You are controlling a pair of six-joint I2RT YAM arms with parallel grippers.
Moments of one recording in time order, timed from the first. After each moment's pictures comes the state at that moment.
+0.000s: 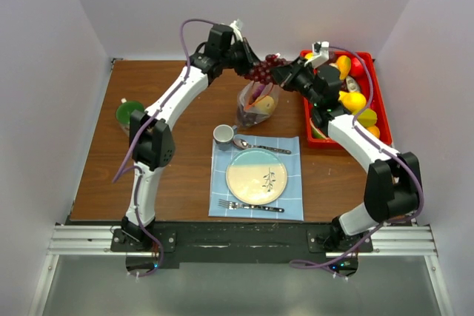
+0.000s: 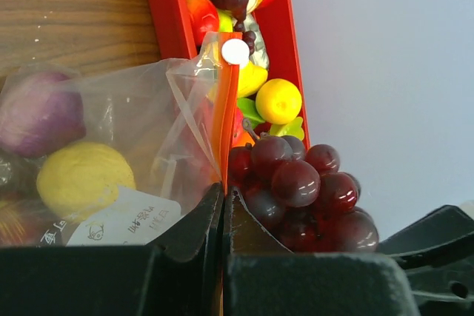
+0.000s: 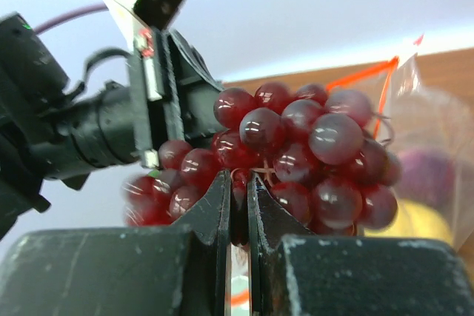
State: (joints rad) left arm -0.49 2.21 2.19 -0.40 0.43 -0.86; right arm 0.30 1.52 1.10 0.42 -0.26 0.74
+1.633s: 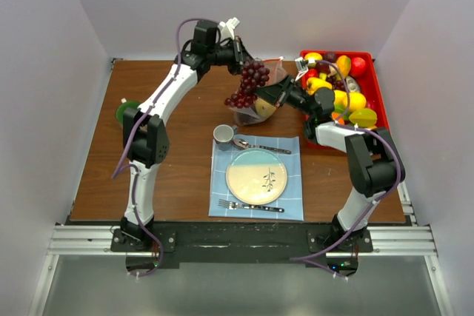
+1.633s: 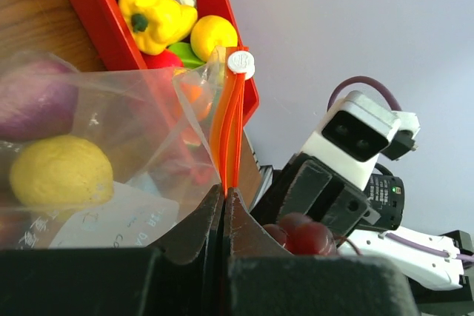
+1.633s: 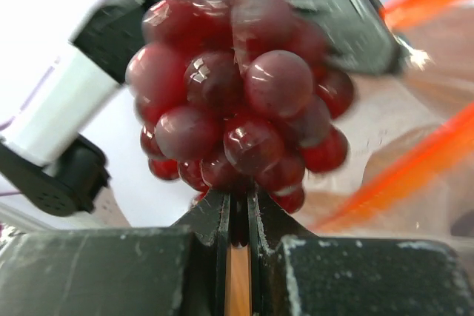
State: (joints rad) left arm -0.40 2.21 2.14 -0.31 0.84 -0.85; right arm 0.28 1.76 0.93 1.18 -0.77 1.09
